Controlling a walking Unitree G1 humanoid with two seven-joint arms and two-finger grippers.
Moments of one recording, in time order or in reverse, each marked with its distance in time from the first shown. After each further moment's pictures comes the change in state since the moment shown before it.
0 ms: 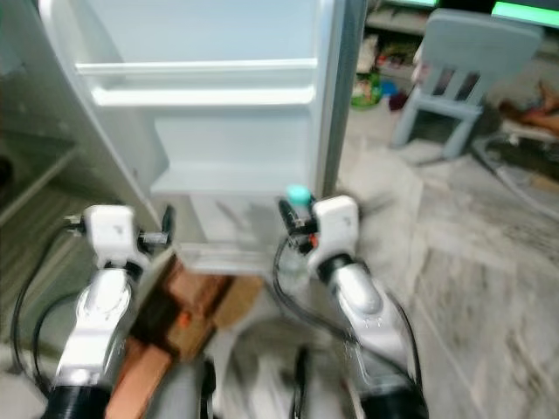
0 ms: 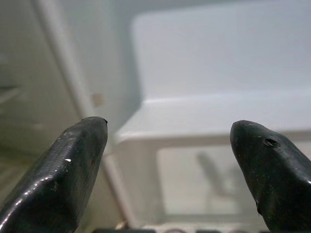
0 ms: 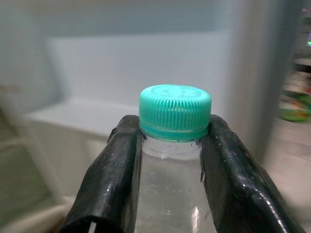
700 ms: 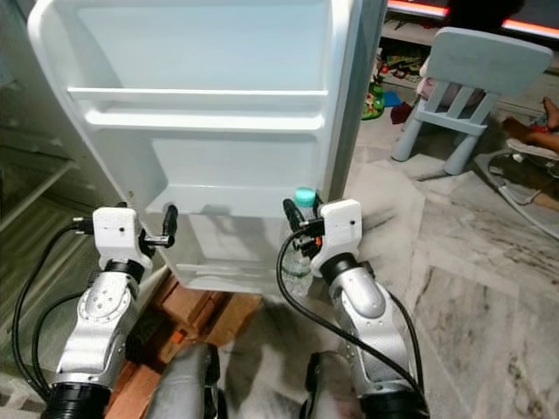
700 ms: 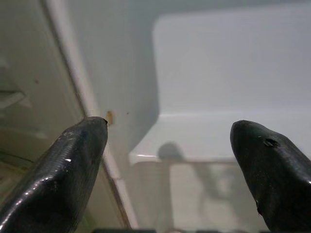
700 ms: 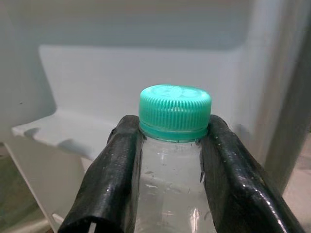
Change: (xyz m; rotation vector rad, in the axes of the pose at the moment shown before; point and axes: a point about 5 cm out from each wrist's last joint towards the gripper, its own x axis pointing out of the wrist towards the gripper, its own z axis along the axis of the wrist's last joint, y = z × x) left arm -0.001 0.006 -0.003 0.001 0.022 0.020; right arm 0.000 0.006 0.000 0.002 -0.001 0.023
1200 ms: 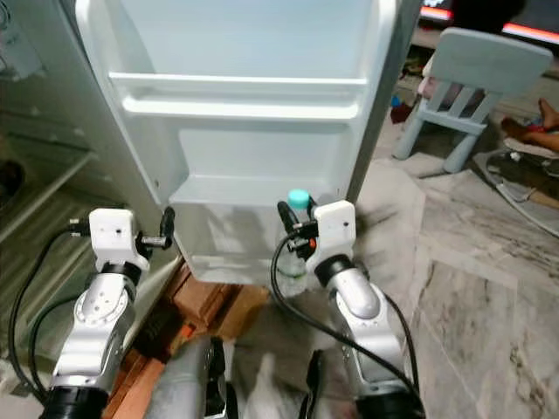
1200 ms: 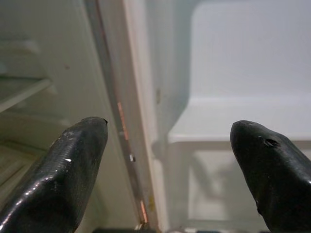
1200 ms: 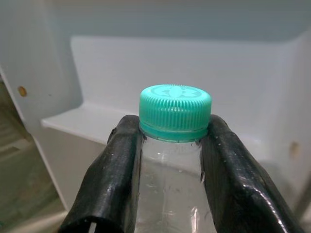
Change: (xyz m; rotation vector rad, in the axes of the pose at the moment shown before) left arm -0.002 0.001 0.001 -0.005 -0.005 0.008; right arm 0.001 0.001 0.000 -0.022 0.002 0.013
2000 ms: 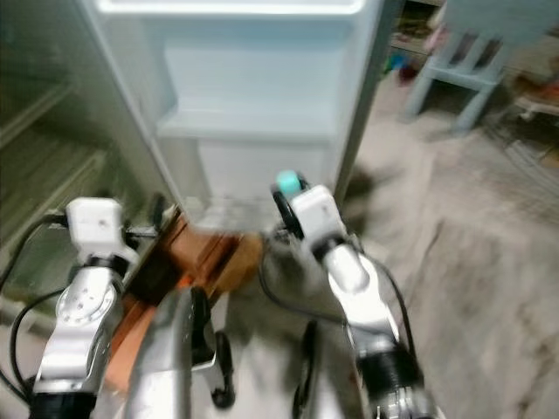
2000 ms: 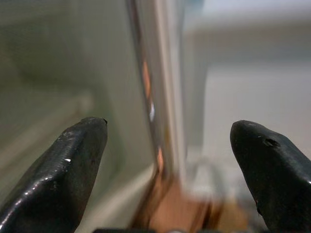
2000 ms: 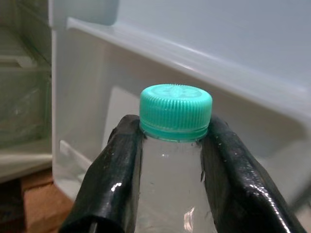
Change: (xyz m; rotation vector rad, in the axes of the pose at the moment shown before) left arm -0.011 0.009 0.014 -0.002 -0.029 0.030; right arm 0.041 -0.003 0.011 -0.372 -0.120 0.082
